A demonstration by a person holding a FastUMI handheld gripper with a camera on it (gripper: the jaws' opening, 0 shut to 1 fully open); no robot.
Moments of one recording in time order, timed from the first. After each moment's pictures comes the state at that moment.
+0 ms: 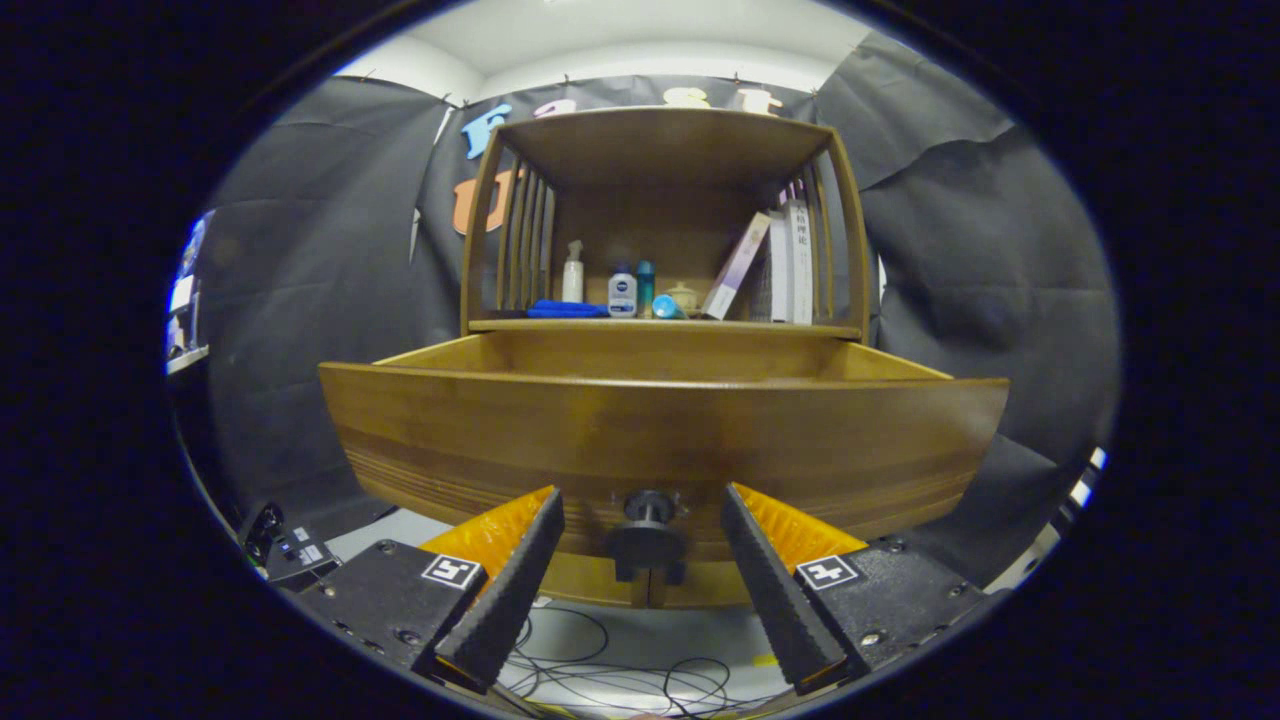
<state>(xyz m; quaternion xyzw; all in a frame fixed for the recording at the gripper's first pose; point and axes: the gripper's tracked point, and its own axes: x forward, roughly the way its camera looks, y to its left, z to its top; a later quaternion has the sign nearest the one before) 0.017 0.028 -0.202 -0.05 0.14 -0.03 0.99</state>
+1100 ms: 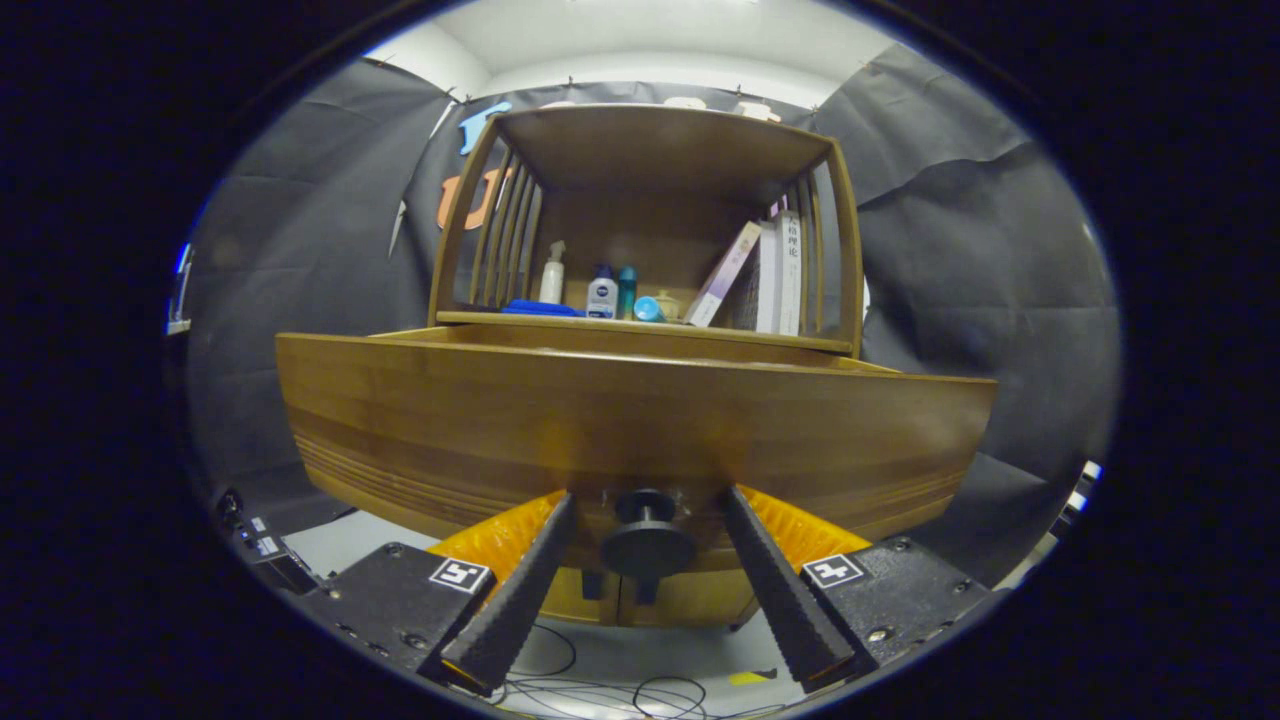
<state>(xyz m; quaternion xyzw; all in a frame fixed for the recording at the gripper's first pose) 0.050 0.018 -0.202 -0.09 0.11 -0.06 0.99</state>
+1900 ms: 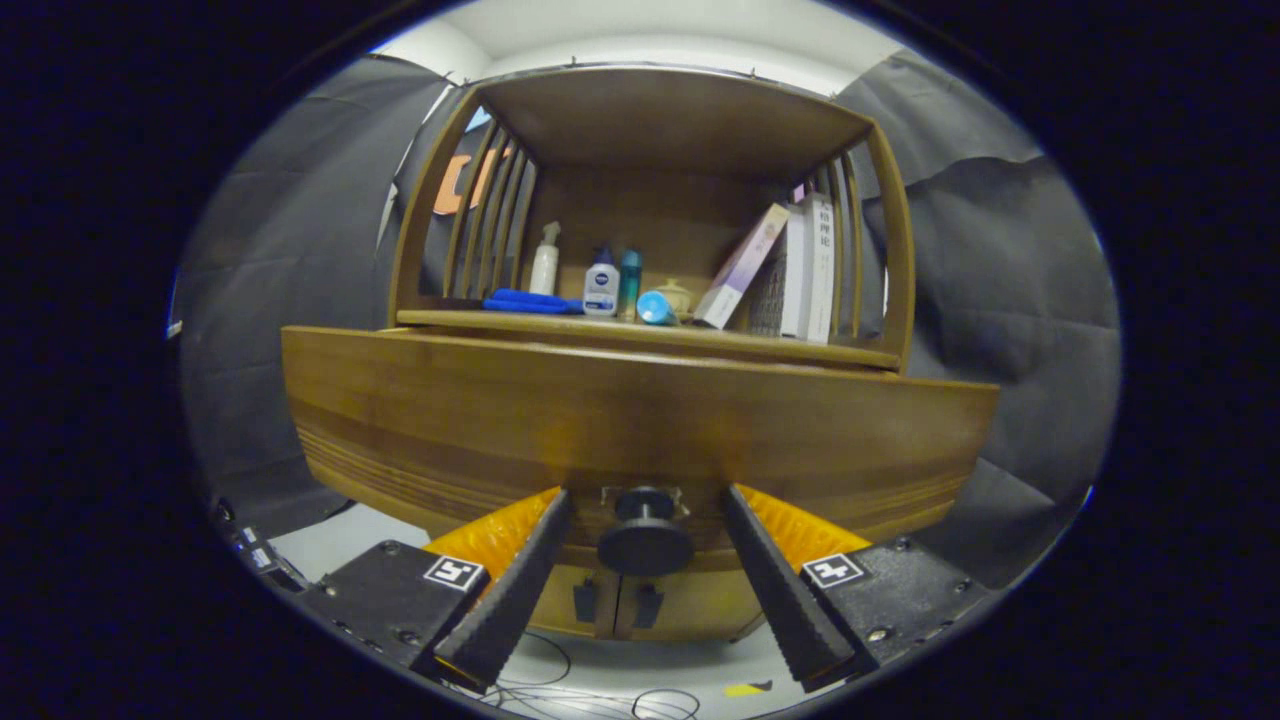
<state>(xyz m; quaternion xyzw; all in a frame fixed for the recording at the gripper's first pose) 0.144 0.014 -0.199 -0.09 0.15 -0.05 0.98</state>
